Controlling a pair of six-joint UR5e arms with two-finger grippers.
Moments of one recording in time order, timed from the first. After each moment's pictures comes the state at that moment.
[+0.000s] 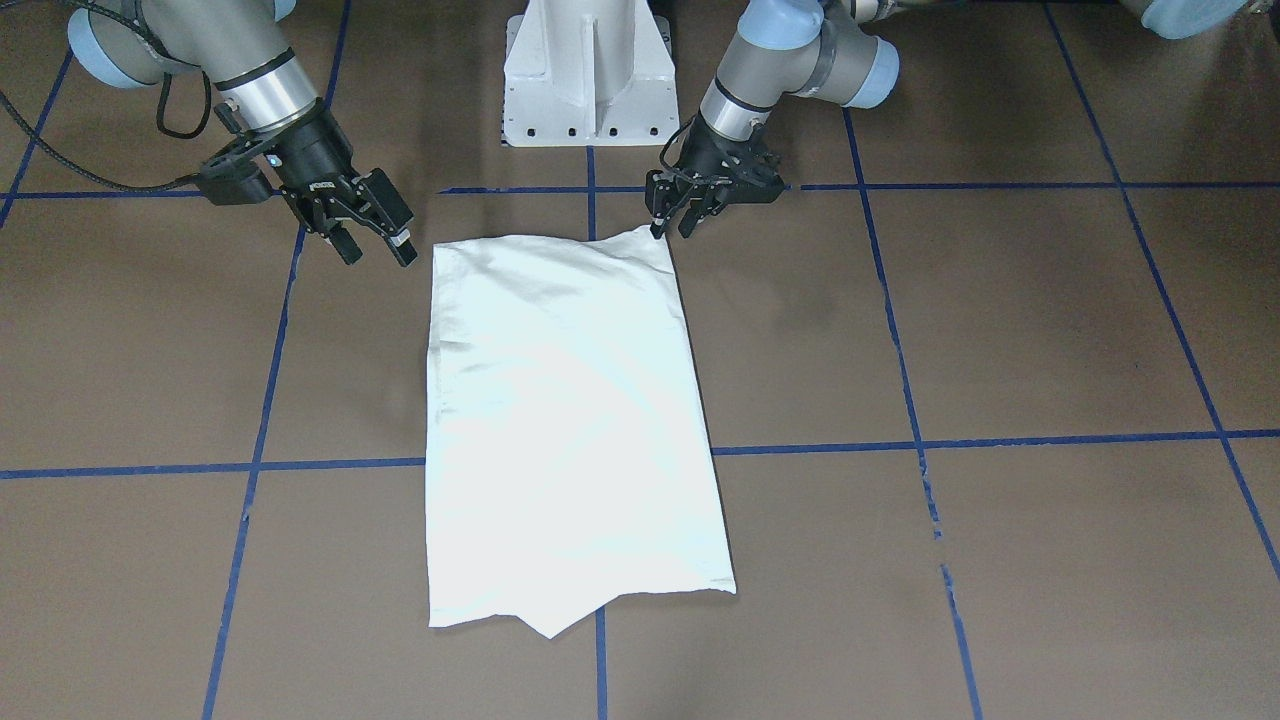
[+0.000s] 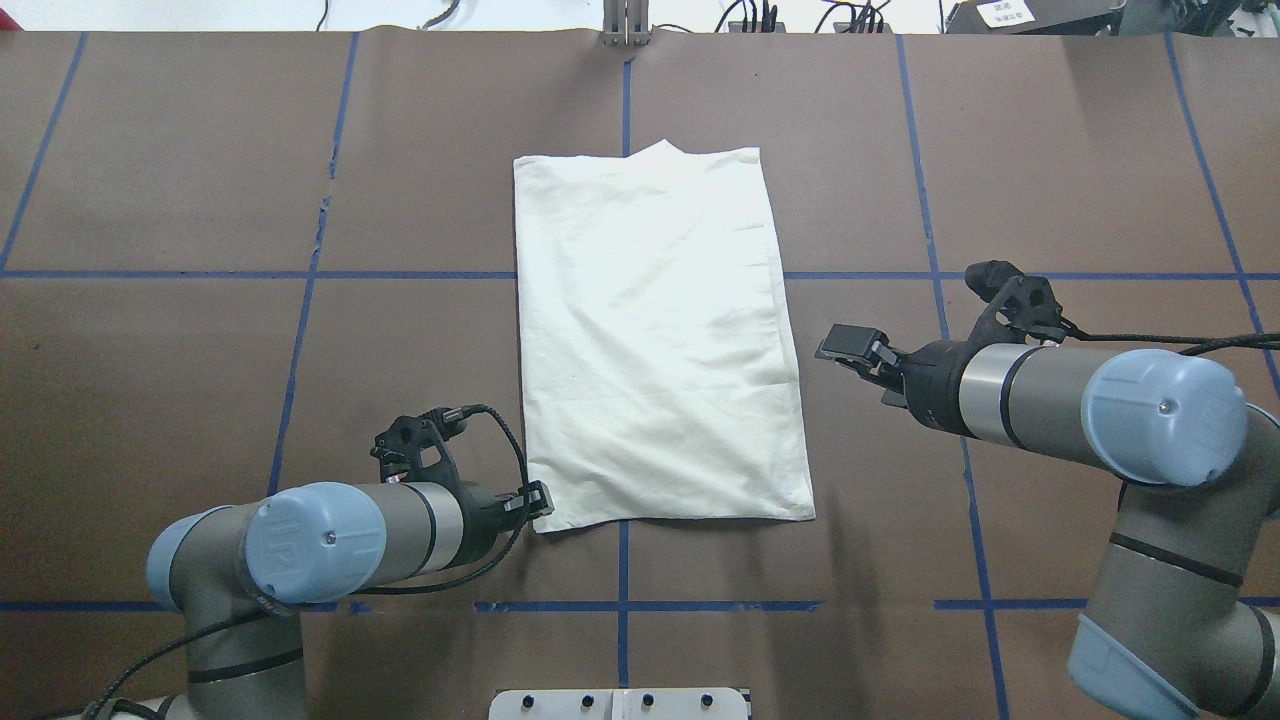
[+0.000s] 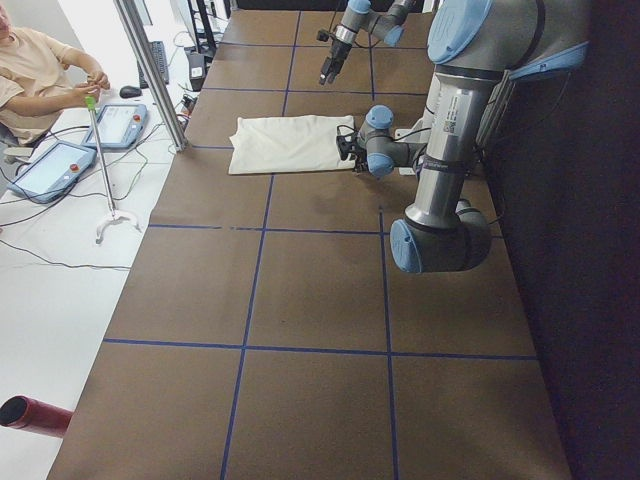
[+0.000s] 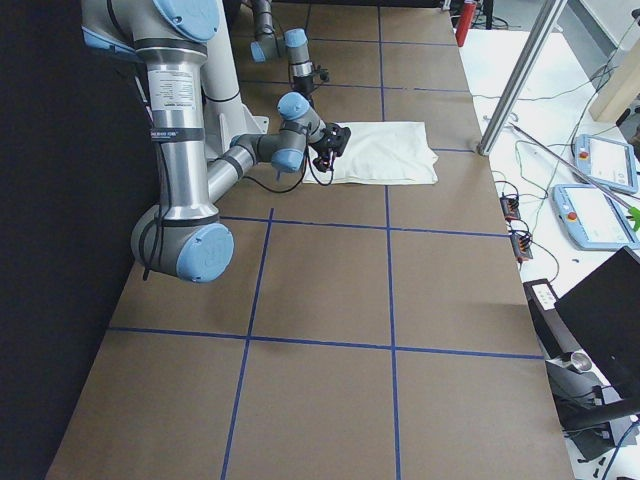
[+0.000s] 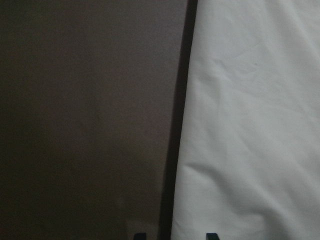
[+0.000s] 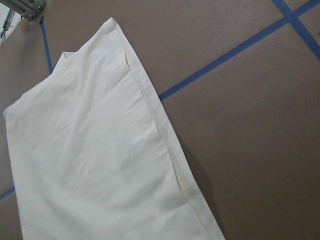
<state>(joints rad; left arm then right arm) -0.25 -1.92 -1.82 -2.12 -1.58 -1.77 0.50 -1.49 2.05 -0.97 1.60 1.75</state>
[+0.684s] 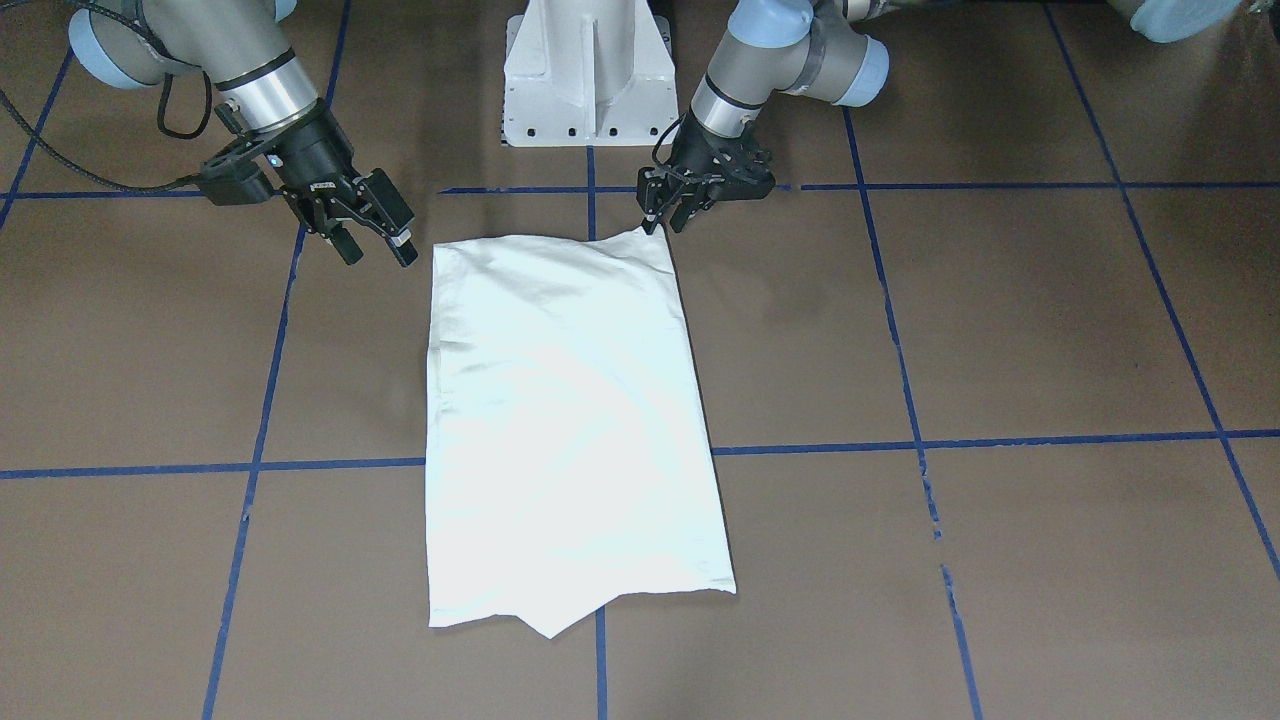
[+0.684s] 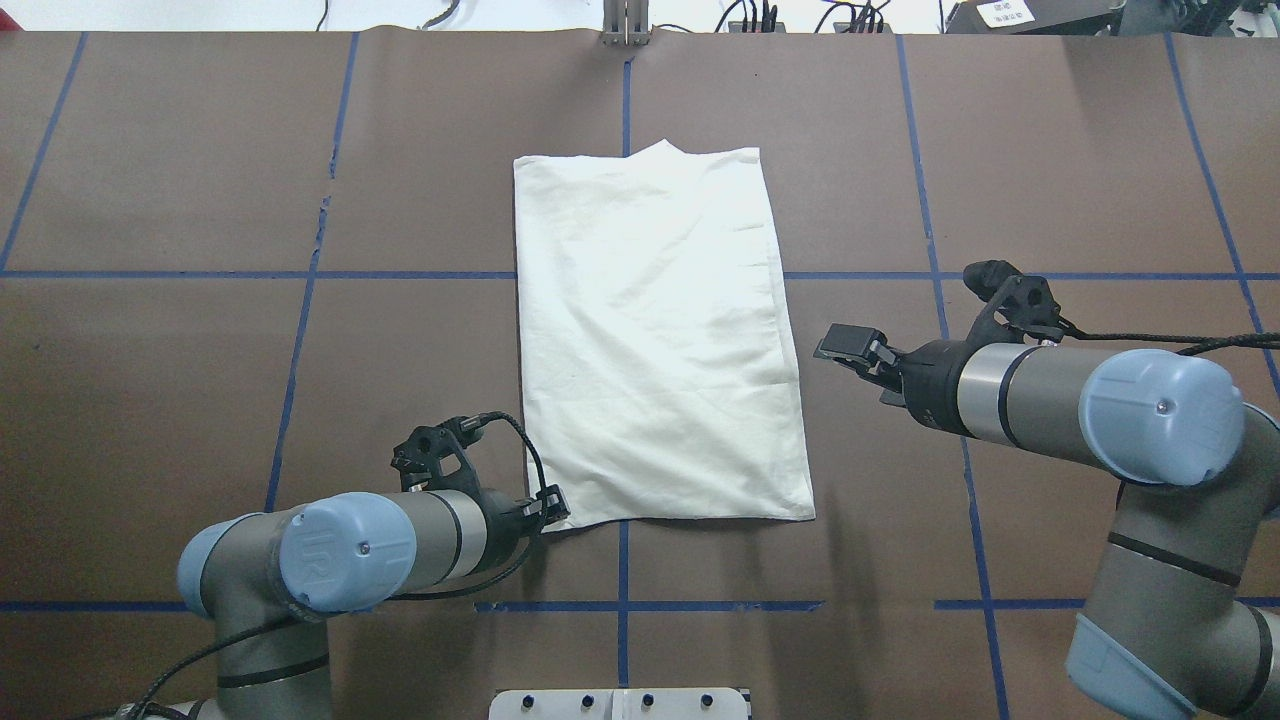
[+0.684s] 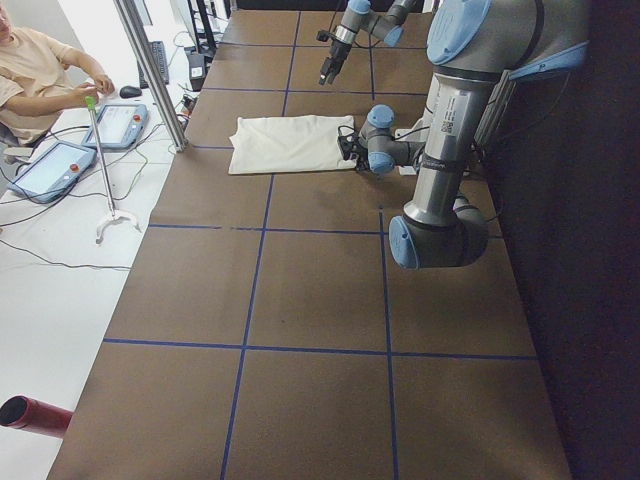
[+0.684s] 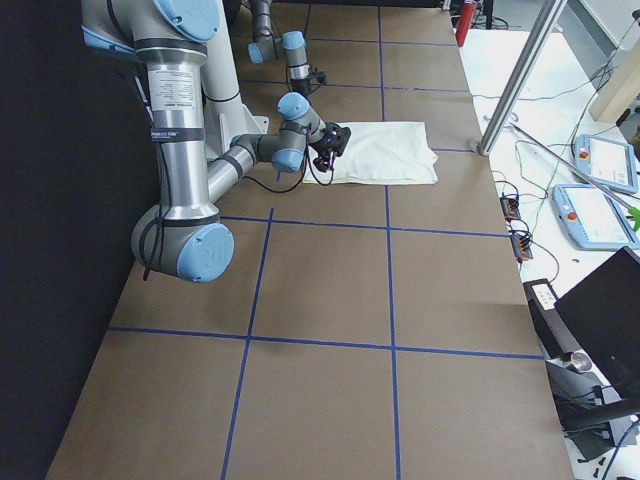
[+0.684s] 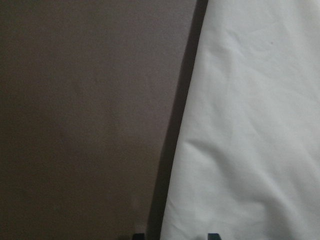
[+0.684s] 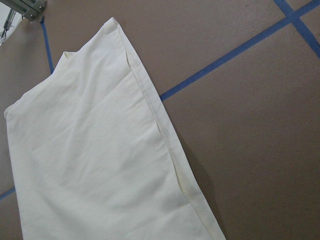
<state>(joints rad) -0.23 -1.96 -1.78 -2.12 -1.56 -1.81 0.50 -1.48 2.05 -0.97 1.60 1.75</state>
